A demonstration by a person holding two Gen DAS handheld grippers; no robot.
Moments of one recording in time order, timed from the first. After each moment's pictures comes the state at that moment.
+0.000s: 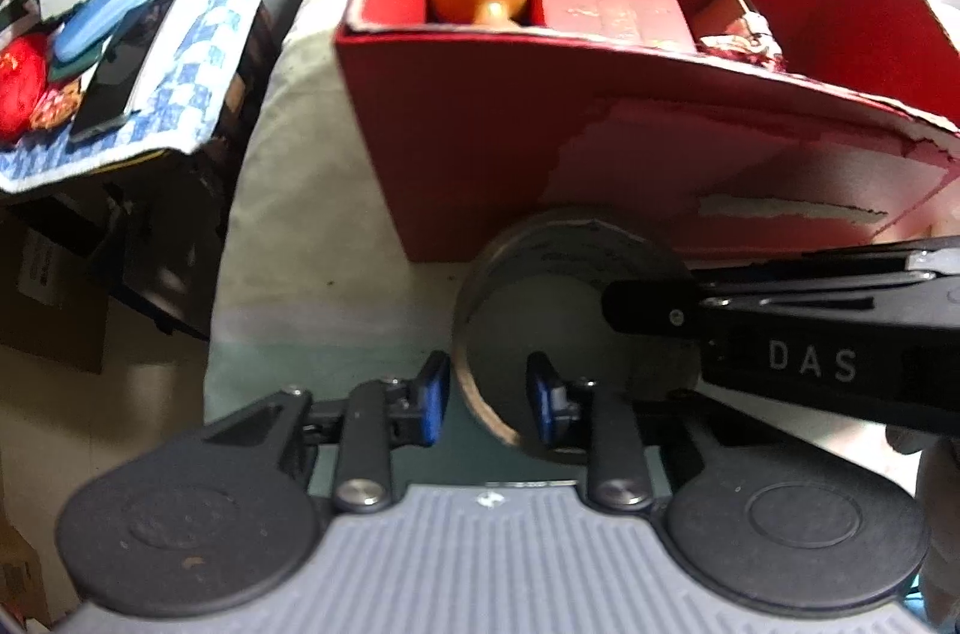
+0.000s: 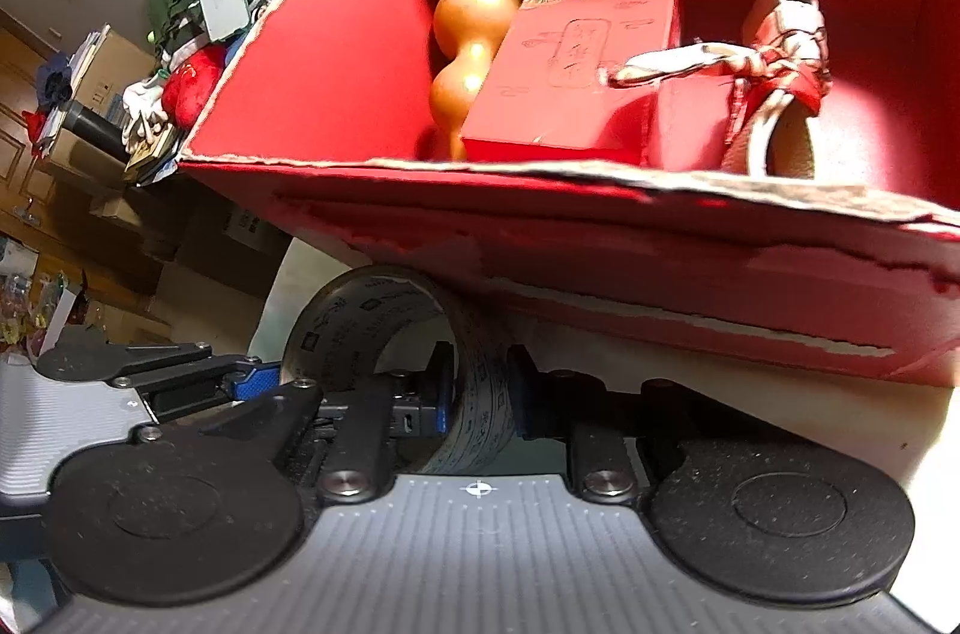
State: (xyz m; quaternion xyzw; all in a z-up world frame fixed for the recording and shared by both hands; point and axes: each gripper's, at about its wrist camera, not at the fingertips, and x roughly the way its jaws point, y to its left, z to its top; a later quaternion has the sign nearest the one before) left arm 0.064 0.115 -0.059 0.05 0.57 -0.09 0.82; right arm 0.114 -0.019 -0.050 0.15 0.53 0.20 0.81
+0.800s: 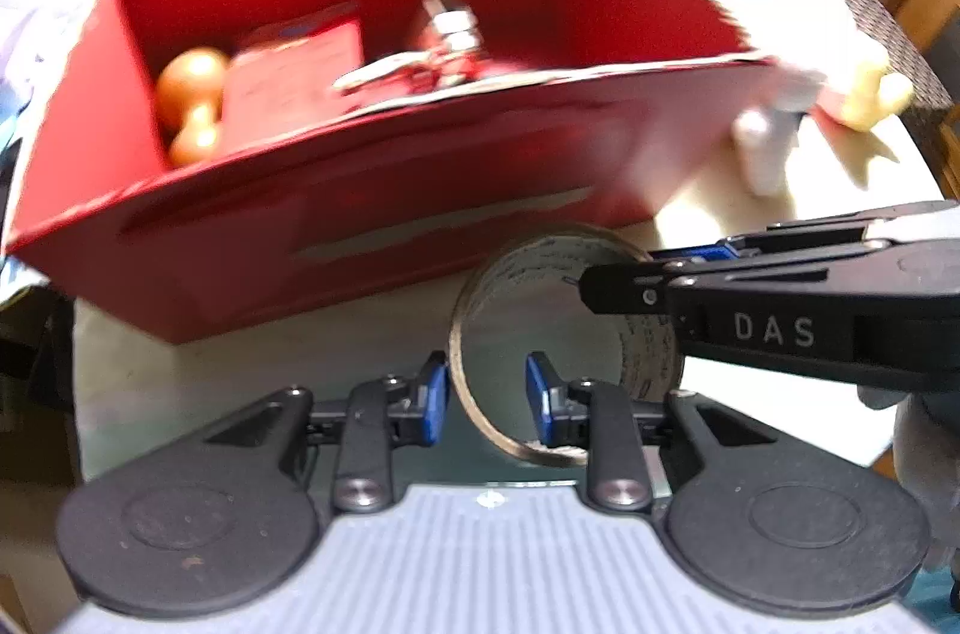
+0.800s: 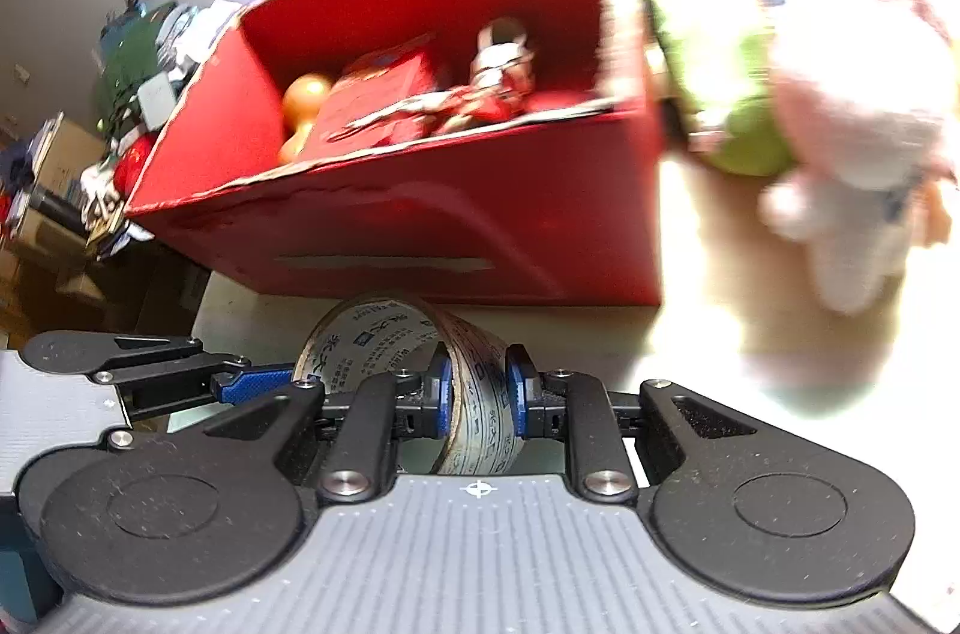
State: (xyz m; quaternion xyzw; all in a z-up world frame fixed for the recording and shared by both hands) left arm 0.035 -0.006 -0.035 0.11 0.54 -0.22 0.81; right arm 0.046 -0.132 -0.035 0.19 0.49 0.11 0.84
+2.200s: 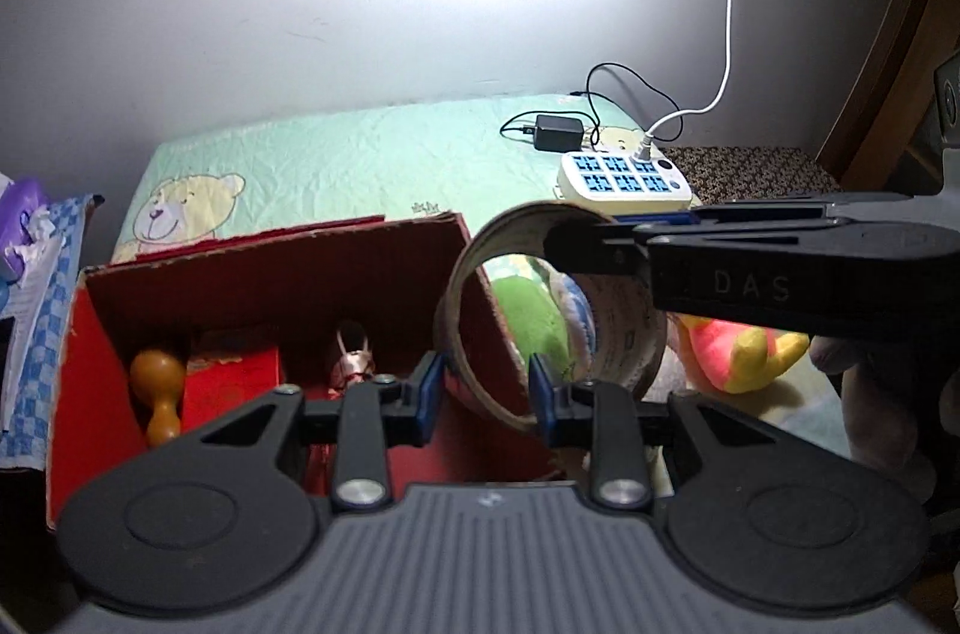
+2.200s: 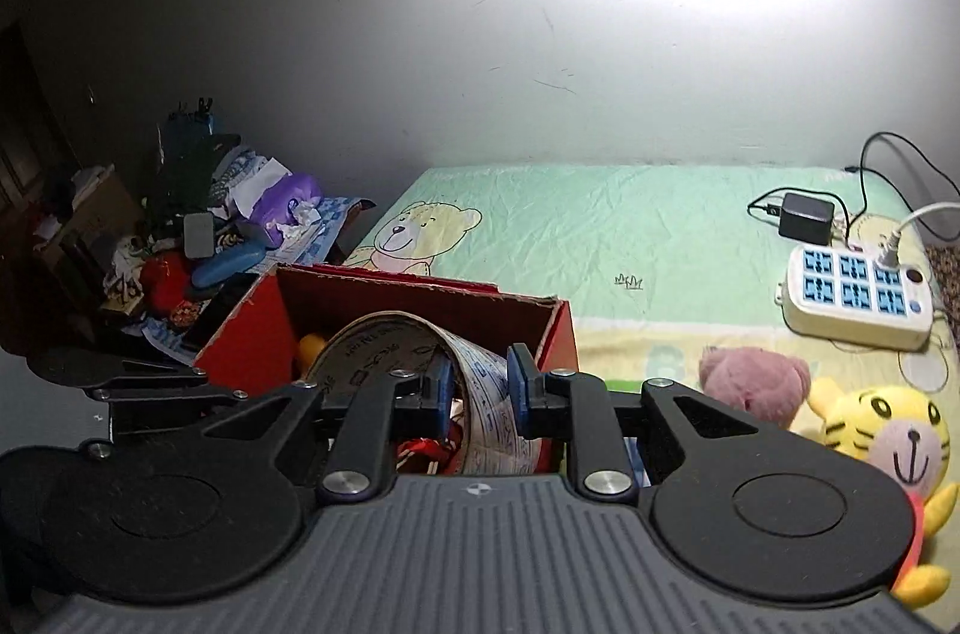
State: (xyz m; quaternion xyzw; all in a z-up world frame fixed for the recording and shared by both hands) left arm 0.078 -0.067 0.077 0.03 0.40 -0.25 0.88; right arm 0.100 -0.180 0.077 0.07 0.33 0.16 0.93
